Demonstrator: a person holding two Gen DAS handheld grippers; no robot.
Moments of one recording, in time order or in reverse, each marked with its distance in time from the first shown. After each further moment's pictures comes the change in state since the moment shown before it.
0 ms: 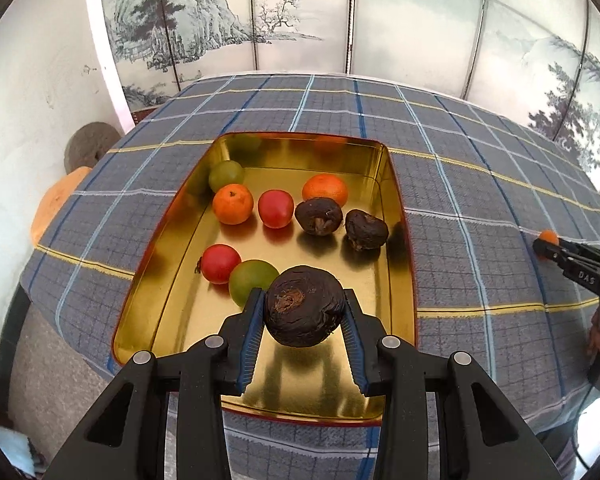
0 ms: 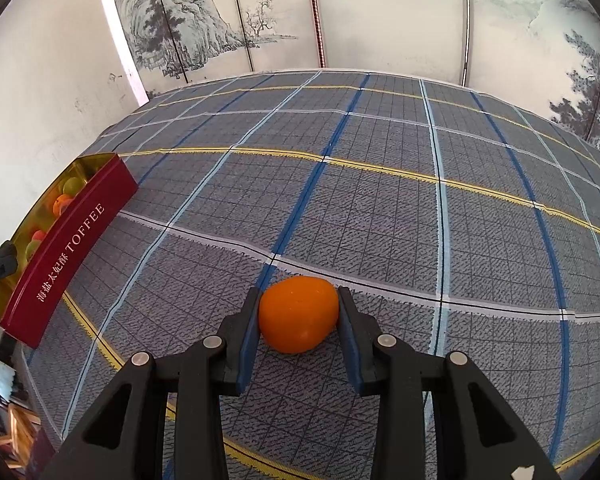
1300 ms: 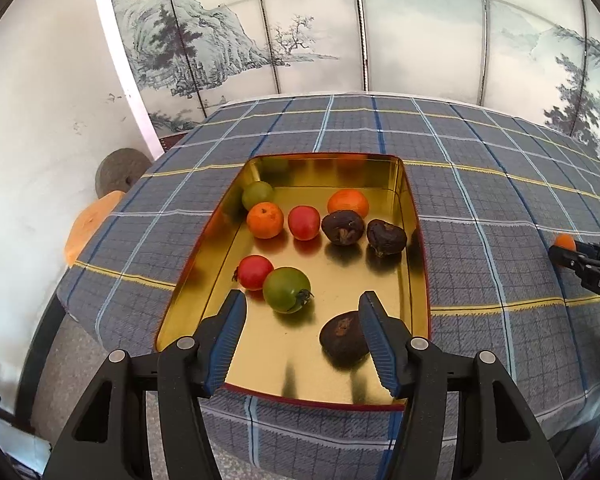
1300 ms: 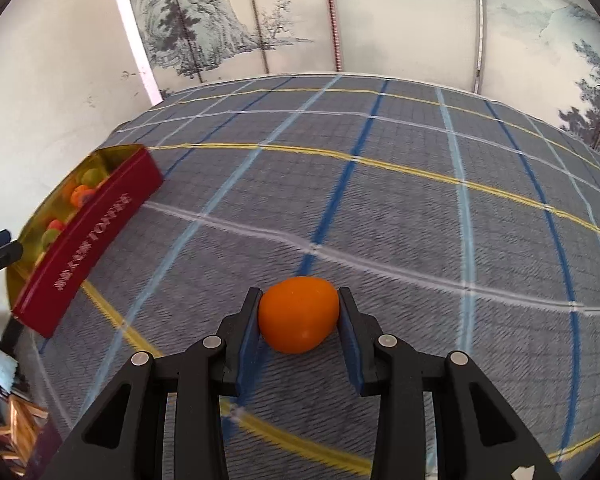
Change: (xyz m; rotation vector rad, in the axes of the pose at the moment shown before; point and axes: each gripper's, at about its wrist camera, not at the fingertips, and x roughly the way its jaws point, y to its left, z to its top) left arm -0.023 -0.004 -0.009 0.037 -0.084 0.129; right arm -0.011 0.023 -0.009 -0.030 -0.015 0.040
